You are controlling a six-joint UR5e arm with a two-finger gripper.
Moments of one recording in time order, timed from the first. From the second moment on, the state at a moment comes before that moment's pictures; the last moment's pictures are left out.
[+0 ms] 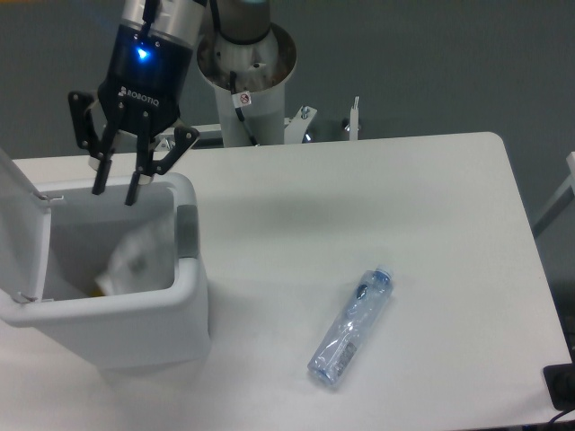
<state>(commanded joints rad) 2.24 -1.54 -1.65 -0.73 1.05 0.22</state>
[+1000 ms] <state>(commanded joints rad) 2.54 -1.93 -1.54 -0.75 1.23 0.67</state>
